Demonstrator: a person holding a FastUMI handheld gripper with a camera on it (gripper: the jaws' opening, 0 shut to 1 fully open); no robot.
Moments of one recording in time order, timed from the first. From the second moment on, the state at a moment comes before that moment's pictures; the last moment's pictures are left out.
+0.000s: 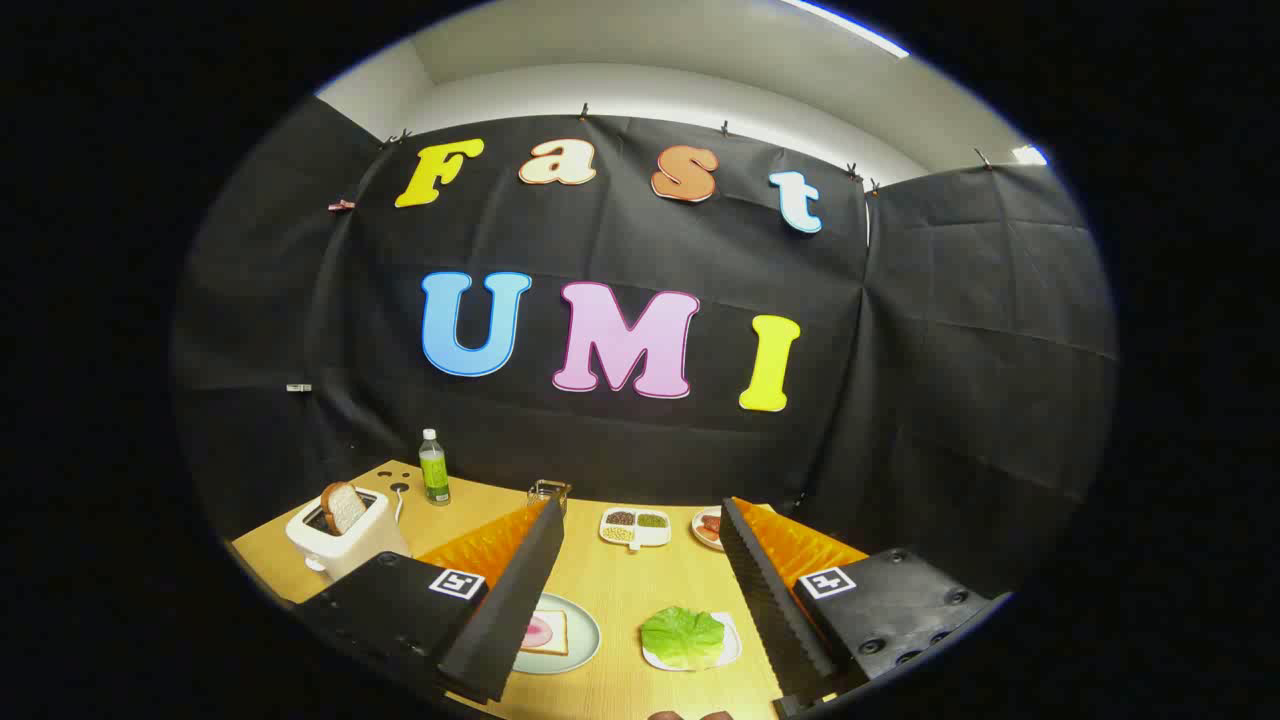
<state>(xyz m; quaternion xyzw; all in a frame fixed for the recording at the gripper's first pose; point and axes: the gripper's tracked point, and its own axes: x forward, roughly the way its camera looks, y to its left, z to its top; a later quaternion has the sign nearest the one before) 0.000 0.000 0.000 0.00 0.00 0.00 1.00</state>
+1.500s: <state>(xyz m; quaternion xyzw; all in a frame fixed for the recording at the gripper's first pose) 0.058 -0.048 -0.097 0.03 0.11 0.01 0.99</state>
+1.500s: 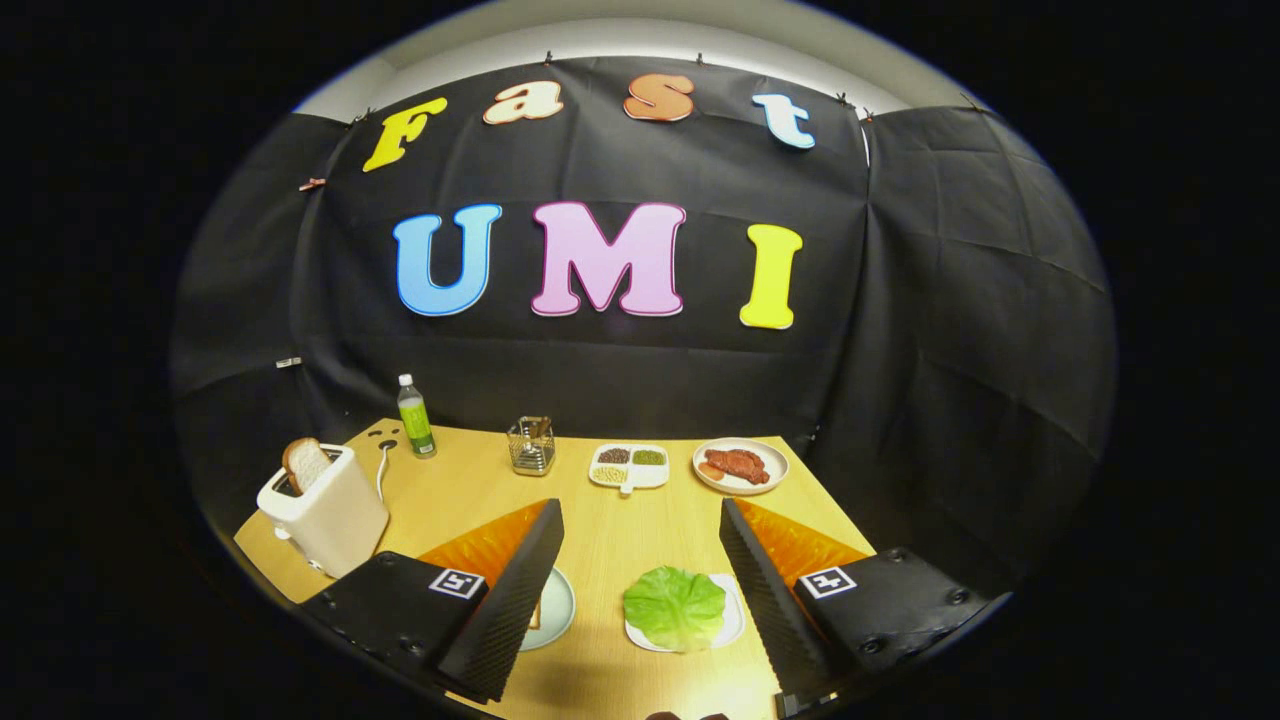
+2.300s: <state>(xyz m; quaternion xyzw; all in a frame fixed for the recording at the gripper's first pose) 0.105 -0.078 -0.266 0.03 0.32 0.03 0.95</state>
